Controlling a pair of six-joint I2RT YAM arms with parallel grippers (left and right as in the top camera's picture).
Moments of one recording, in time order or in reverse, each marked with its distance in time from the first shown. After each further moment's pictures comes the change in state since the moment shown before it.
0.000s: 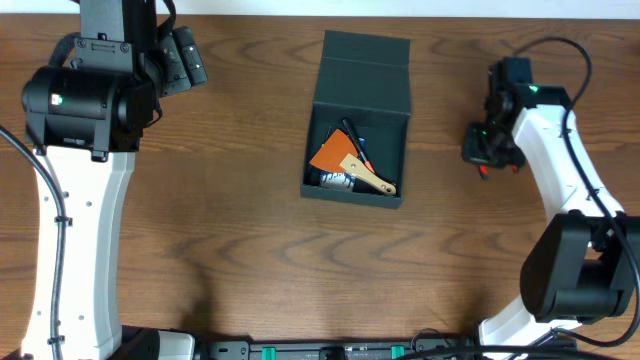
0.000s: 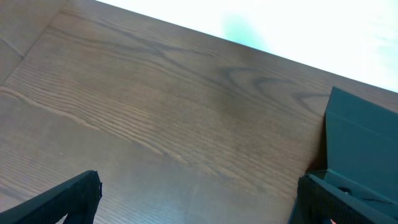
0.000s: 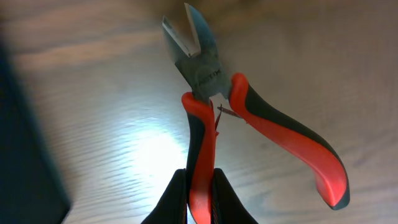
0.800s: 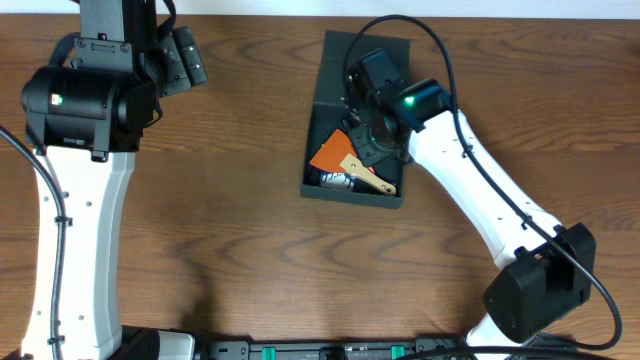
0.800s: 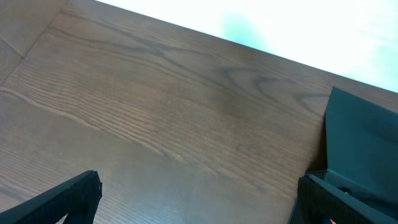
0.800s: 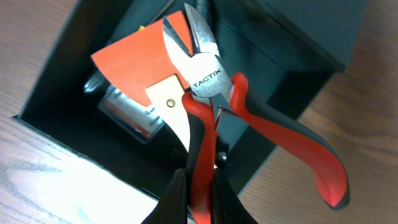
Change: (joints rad) left arm 0.000 0.000 0.000 0.000 0.000 0.000; right arm 0.513 0.000 0.169 -0.013 -0.024 -0.177
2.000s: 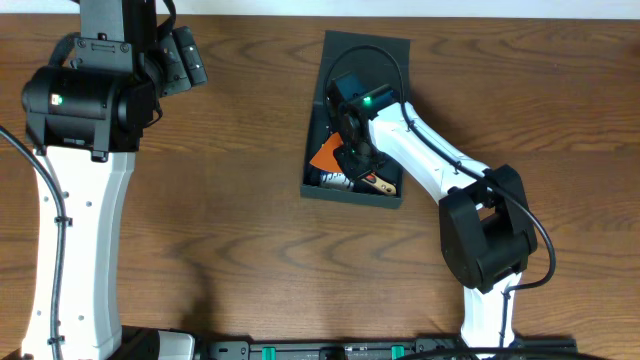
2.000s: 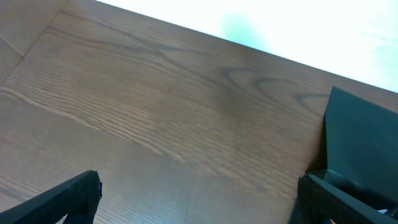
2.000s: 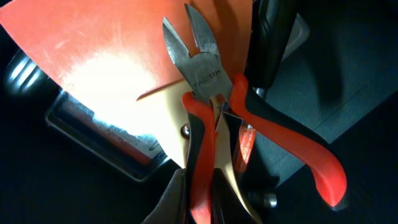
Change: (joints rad) left arm 0.000 0.000 0.000 0.000 0.000 0.000; right arm 0.006 0.282 0.000 0.029 -0.061 -0.015
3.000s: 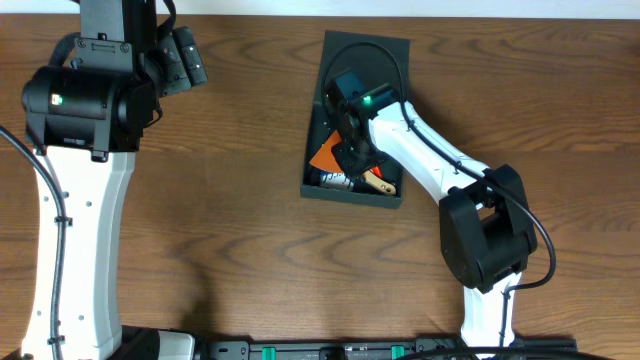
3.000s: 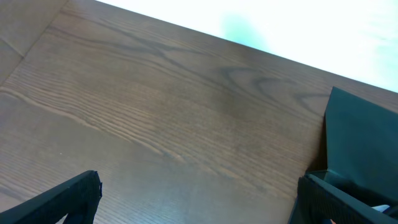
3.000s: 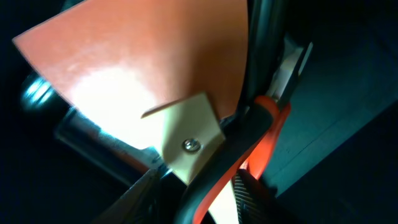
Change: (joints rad) left arm 0.000 0.000 0.000 0.000 0.000 0.000; right arm 0.000 0.000 0.019 0.018 -0.011 -0.007
